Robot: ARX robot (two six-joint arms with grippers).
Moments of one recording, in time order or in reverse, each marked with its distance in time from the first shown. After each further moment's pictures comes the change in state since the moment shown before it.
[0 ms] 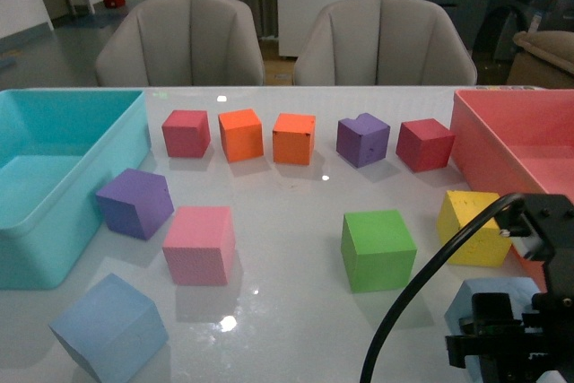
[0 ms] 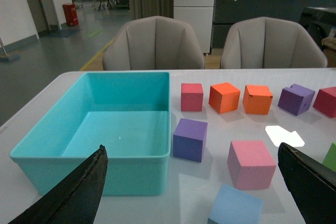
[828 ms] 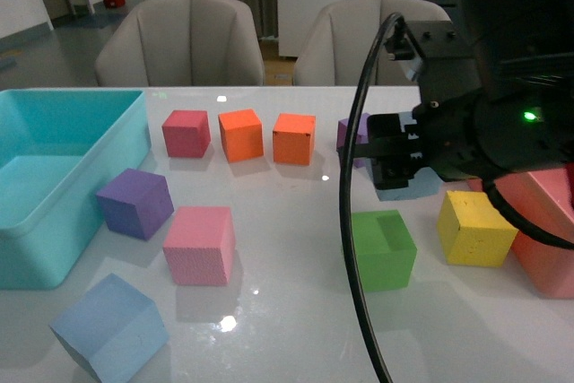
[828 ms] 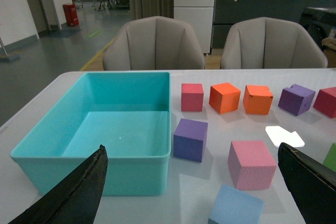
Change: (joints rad) left arm 0.000 0.000 0.000 0.000 0.000 0.000; right arm 0.099 0.103 0.505 -0.190 0.066 -0.086
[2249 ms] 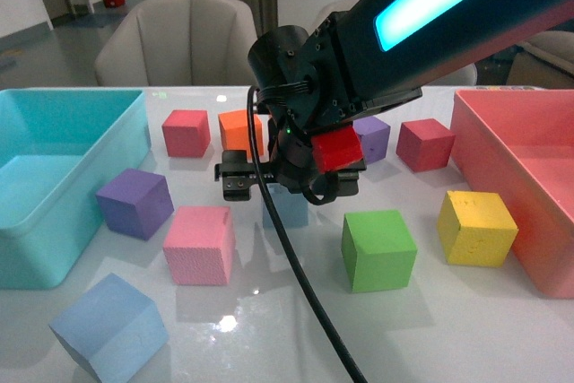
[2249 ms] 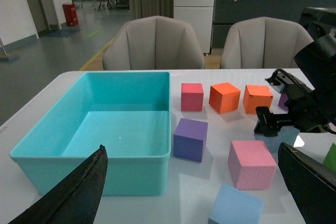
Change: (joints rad) left arm 0.000 0.000 0.000 0.000 0.000 0.000; right arm 0.135 0.640 0.886 -0.504 -0.012 0.195
